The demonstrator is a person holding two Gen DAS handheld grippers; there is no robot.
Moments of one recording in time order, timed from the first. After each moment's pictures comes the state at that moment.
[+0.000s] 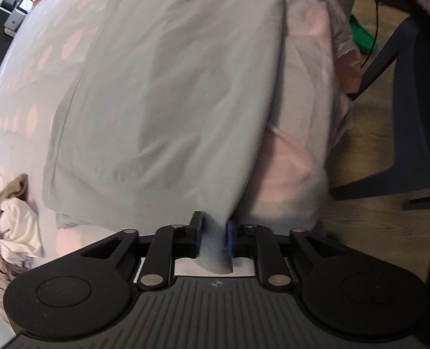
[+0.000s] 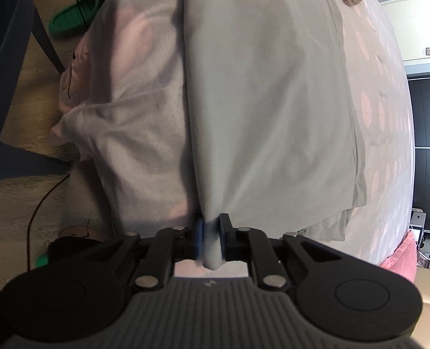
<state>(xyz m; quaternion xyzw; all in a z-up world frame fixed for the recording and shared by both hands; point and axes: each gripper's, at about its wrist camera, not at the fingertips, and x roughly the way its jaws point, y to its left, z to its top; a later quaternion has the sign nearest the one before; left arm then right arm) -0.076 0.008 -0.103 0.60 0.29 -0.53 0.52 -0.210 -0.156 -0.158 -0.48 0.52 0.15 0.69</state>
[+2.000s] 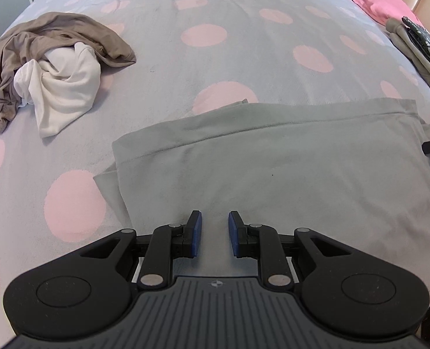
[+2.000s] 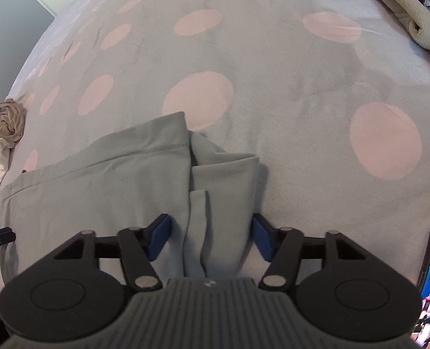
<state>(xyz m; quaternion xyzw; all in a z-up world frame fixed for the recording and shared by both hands) 0.095 -0.050 -0.081 0.19 0.52 -0.32 0.77 -0.100 -0.393 -0.140 0.30 0.50 -0.15 0.80</state>
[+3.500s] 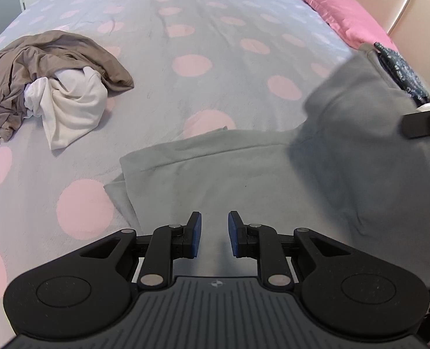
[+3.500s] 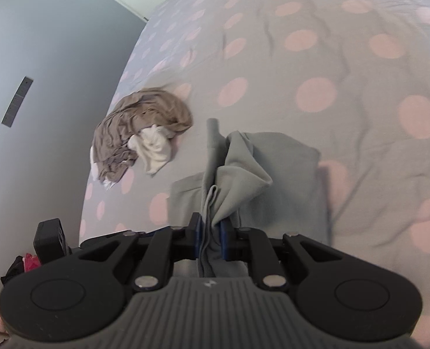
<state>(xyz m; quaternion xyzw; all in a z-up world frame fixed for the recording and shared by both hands) 0.091 -0.021 -0.033 0.13 0.50 -0.37 0.77 -0.009 -0.214 -0.008 0.38 0.45 0.02 0.81</state>
